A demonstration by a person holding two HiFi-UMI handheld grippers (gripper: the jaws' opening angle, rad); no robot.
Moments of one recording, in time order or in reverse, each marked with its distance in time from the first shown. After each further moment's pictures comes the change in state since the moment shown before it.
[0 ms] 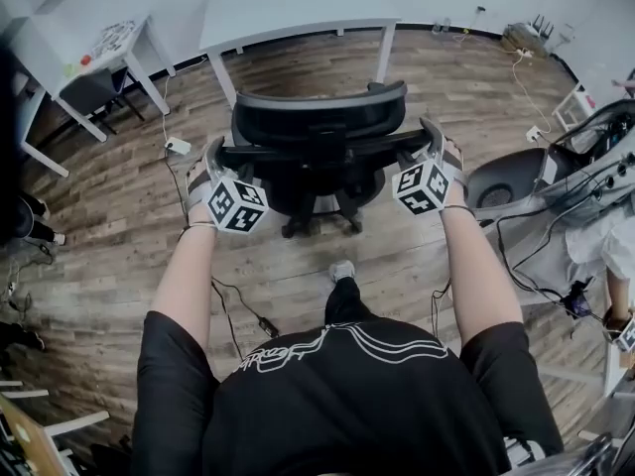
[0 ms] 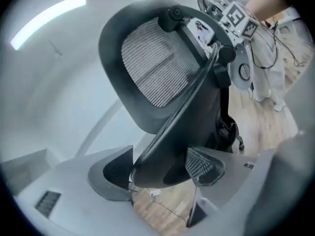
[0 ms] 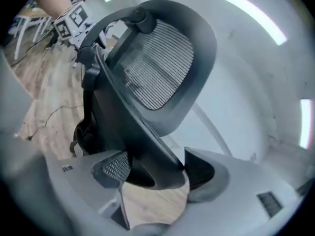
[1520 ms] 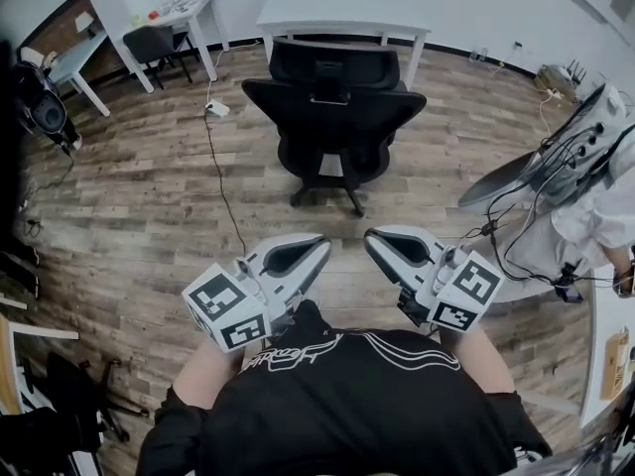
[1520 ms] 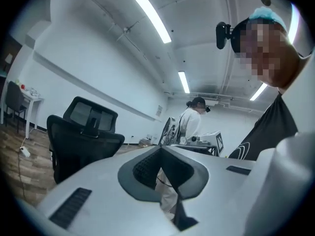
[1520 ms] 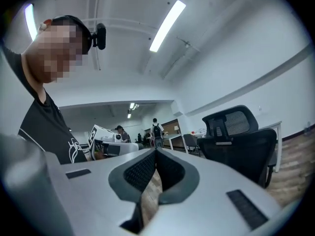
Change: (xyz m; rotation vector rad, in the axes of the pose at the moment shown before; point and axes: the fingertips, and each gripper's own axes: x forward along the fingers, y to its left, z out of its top) left arm -0.475 -0.201 0.177 -0.962 -0.630 -0.683; right arm -0.477 0.096 0.062 0.777 -0.705 1.027
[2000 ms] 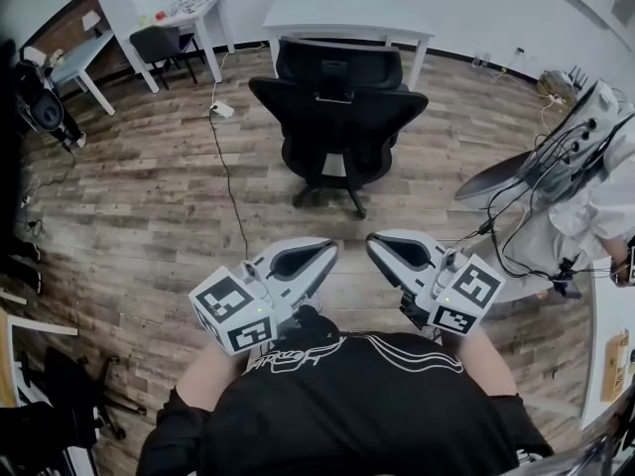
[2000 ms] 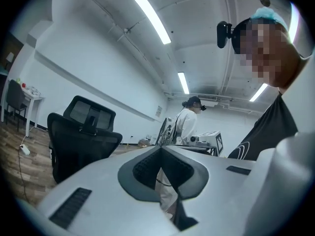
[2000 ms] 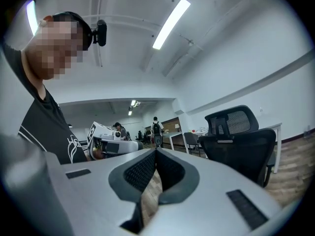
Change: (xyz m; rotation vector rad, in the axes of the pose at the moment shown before) left arm -0.009 -0.022 -0.004 -0.009 -0.008 0.000; right arm -0.006 0.022 -0.005 -0.030 0.032 0.004
